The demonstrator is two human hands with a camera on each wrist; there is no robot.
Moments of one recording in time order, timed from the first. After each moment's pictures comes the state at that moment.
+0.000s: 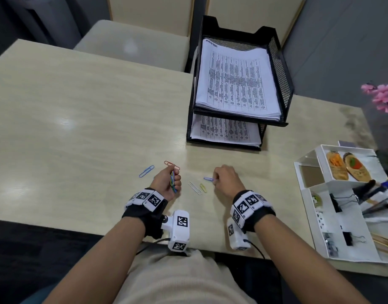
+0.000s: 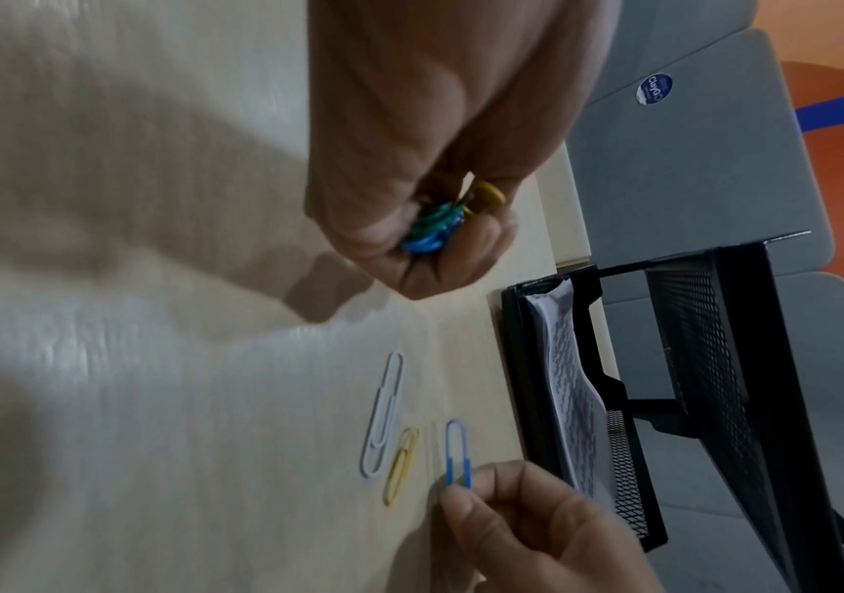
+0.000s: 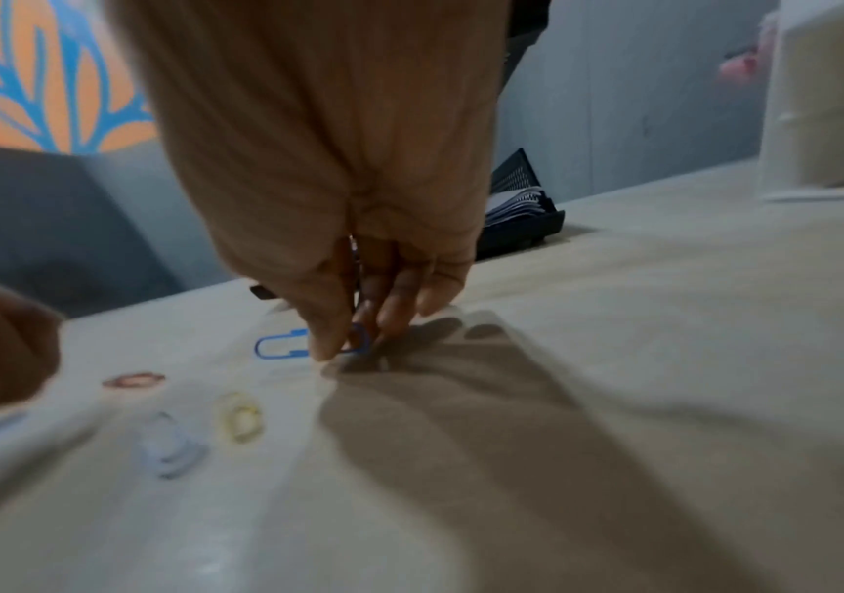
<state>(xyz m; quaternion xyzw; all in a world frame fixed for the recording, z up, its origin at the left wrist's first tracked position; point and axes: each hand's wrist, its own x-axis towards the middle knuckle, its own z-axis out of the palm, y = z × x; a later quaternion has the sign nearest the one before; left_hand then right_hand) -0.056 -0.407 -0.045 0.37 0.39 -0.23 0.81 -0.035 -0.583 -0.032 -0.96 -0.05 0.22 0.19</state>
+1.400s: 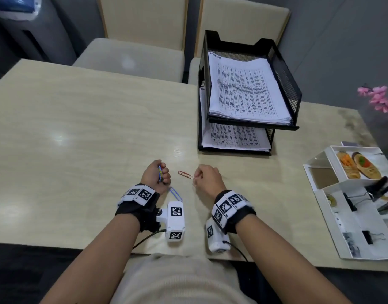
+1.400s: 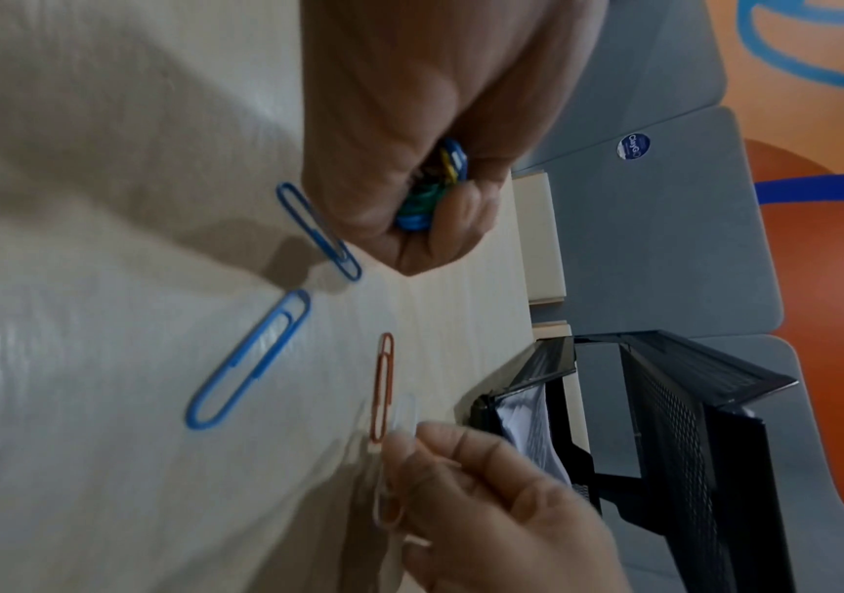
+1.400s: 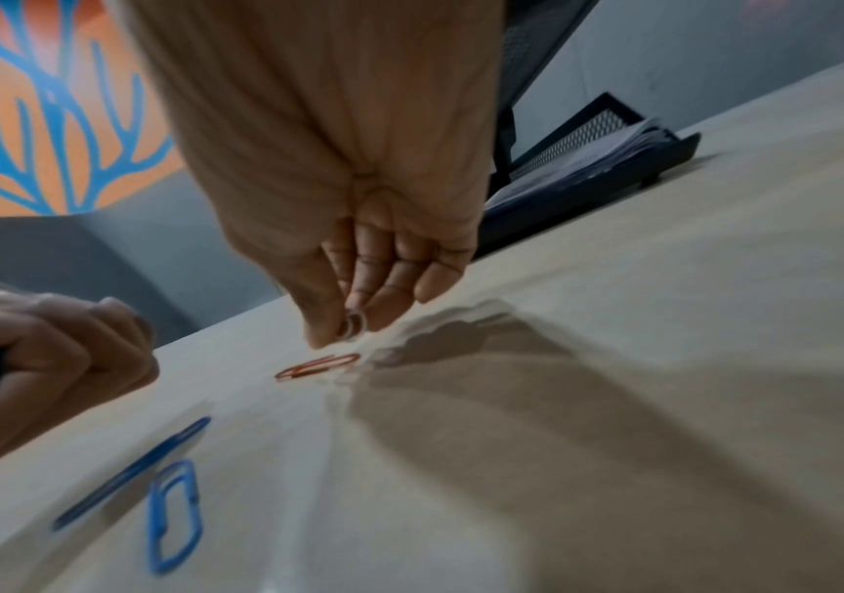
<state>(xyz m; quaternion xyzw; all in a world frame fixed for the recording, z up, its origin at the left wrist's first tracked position) -0.034 -0.336 -0.038 0.35 0.37 -0.17 0.84 -0.037 -0.486 -0.026 -0.92 0.03 0.19 0.34</state>
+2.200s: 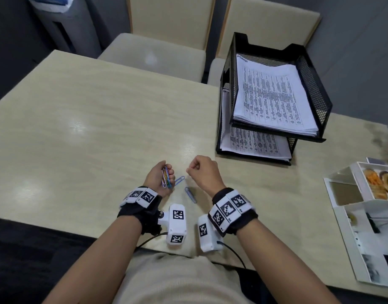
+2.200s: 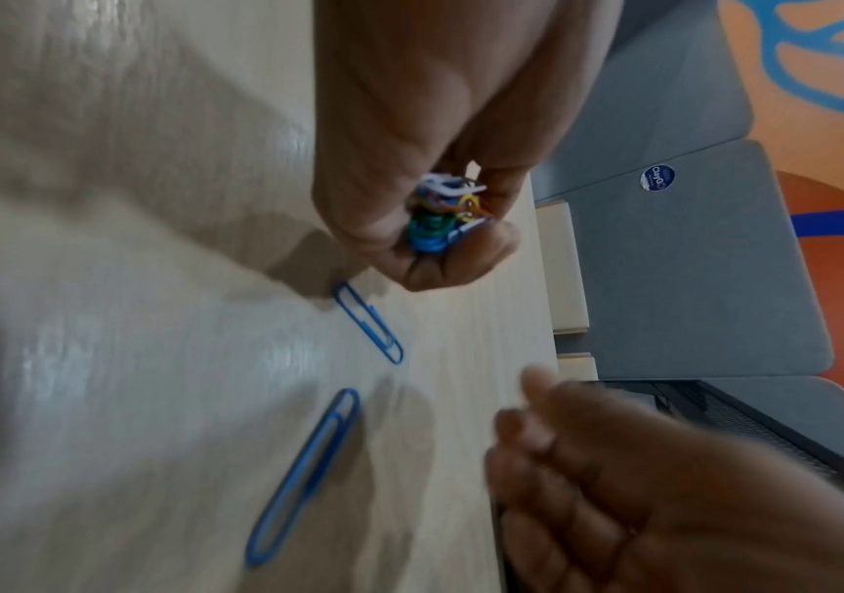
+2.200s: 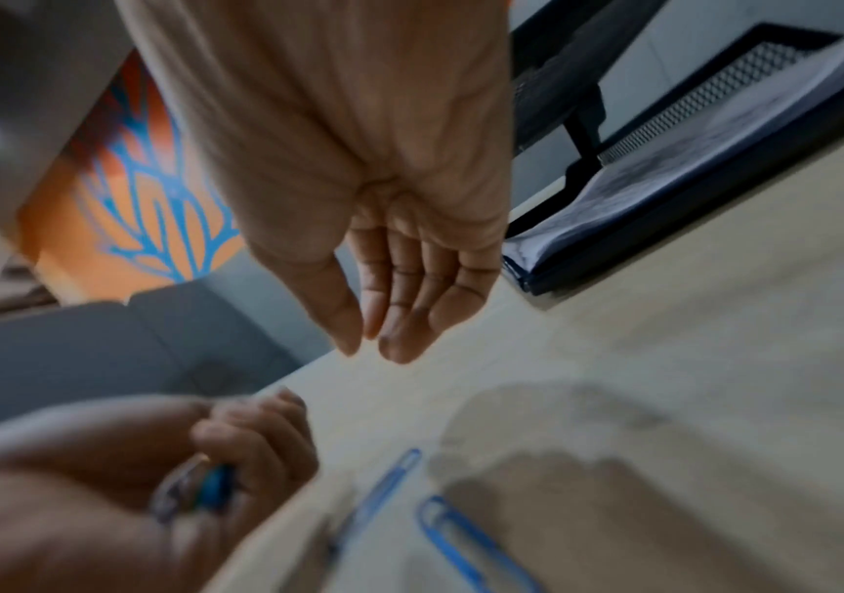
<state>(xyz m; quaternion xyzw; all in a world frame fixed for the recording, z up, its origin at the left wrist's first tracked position) -0.045 -0.304 -0.049 0.31 0.38 -0.15 0.86 -0.026 -0.433 -0.009 -0.90 -0.03 0.16 0.40</state>
